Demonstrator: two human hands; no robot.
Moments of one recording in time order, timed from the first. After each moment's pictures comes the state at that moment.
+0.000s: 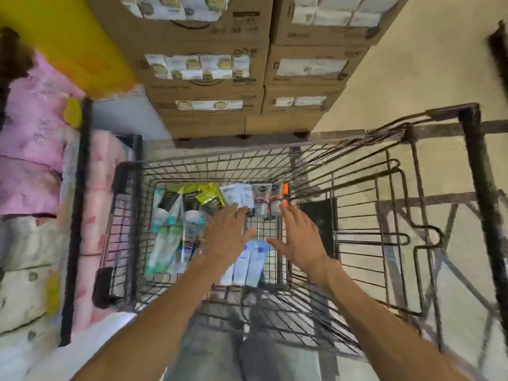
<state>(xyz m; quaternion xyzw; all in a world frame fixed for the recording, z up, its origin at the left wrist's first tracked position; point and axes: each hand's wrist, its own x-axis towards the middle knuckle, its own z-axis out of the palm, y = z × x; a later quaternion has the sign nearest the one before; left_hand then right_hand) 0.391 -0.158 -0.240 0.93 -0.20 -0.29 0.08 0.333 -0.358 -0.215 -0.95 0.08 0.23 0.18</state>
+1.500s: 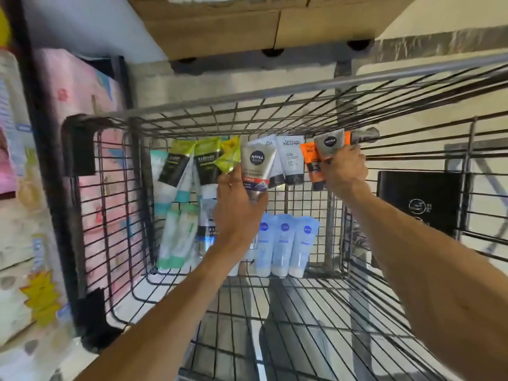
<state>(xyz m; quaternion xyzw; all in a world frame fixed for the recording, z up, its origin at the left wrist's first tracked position) 0.436 -0.110 -0.392 0.90 0.10 -0.25 0.33 0.470 -0.350 -0.448 -0.88 0.36 0.29 0.12</state>
